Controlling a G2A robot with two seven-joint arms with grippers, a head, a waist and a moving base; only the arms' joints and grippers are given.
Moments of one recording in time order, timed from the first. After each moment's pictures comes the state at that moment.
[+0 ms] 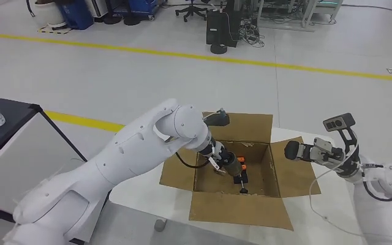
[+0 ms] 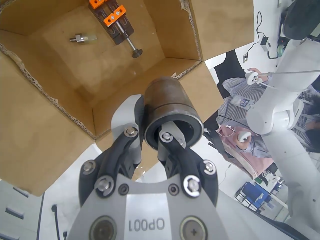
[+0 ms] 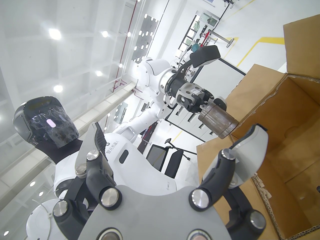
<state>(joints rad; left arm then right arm) 0.36 -1.25 -0.53 -1.48 0.03 0.52 -1.30 -1.24 -0.99 1.70 -1.47 0.77 -0.19 1.44</state>
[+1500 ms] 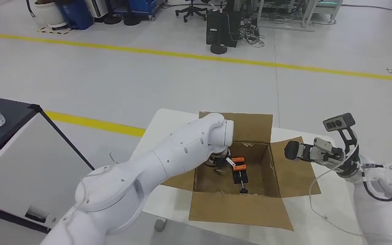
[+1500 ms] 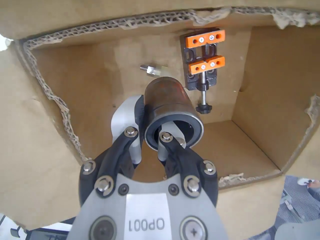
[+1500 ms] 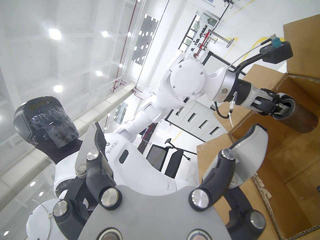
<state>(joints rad) 0.25 -1.66 -0.17 -0.76 0.19 0.69 -1.13 -1.24 -0.99 1.70 -1.47 0.77 -0.19 1.44</state>
